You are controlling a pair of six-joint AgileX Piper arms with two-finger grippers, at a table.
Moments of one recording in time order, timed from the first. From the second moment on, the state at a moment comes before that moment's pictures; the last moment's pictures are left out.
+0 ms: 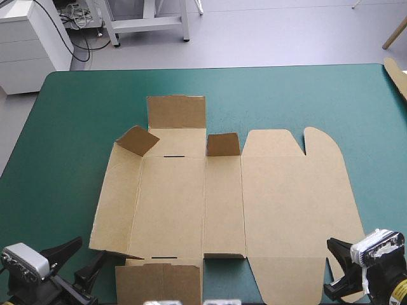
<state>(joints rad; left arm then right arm) -0.37 0.06 -0.51 -0.22 0.91 0.10 0.63 0.18 -0.49 -0.14 0.90 0.18</state>
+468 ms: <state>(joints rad) -0.37 0.56 -0.76 -0.19 0.97 0.06 0.63 0.18 -0.49 -0.13 0.90 0.18</state>
